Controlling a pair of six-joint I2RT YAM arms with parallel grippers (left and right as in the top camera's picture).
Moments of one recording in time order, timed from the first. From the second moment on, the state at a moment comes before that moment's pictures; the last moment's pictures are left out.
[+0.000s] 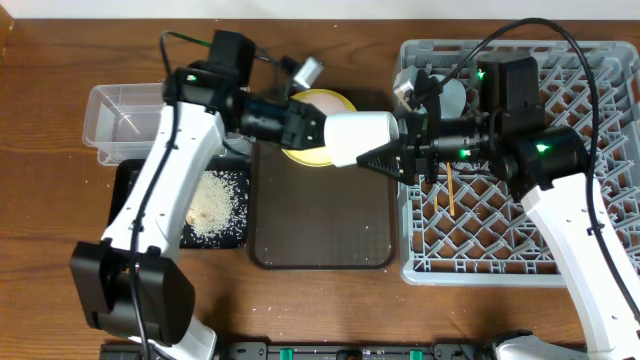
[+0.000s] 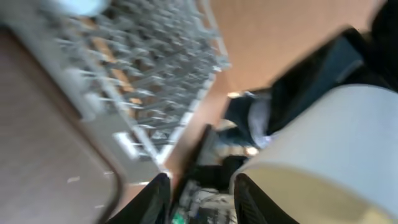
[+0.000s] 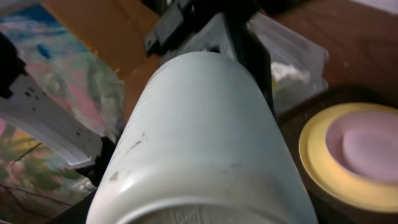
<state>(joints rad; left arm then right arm) -0.17 1.74 1.59 -1.11 1.19 0.06 0.27 1.42 1.37 -0.76 -1.04 -0.21</state>
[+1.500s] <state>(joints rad) -0.01 1.74 1.59 -1.12 0.59 0.06 0.27 1.45 1.30 -1.11 0.08 0.18</state>
